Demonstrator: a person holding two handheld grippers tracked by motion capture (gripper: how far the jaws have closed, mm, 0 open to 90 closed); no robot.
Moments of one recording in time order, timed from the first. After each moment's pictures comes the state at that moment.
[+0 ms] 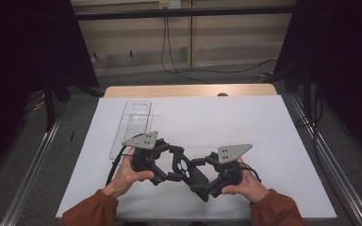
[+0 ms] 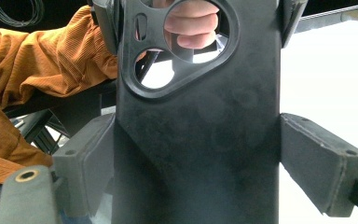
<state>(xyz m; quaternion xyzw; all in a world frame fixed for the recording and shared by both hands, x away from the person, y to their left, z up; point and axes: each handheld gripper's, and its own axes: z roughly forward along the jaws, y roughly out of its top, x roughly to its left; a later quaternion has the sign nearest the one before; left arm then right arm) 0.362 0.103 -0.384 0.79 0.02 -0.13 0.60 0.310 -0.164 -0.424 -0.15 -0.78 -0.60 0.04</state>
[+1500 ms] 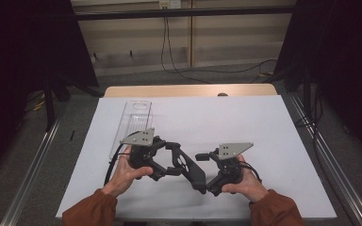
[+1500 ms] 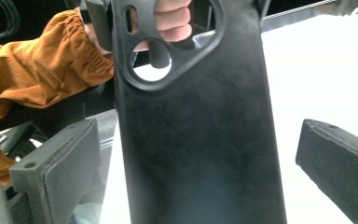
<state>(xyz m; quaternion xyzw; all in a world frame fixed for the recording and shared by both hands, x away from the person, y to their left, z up) 0.364 0.110 -0.377 0.80 0.06 -0.09 0.60 0.314 -0.166 -0.424 -0.19 -0.78 -0.60 0.03</state>
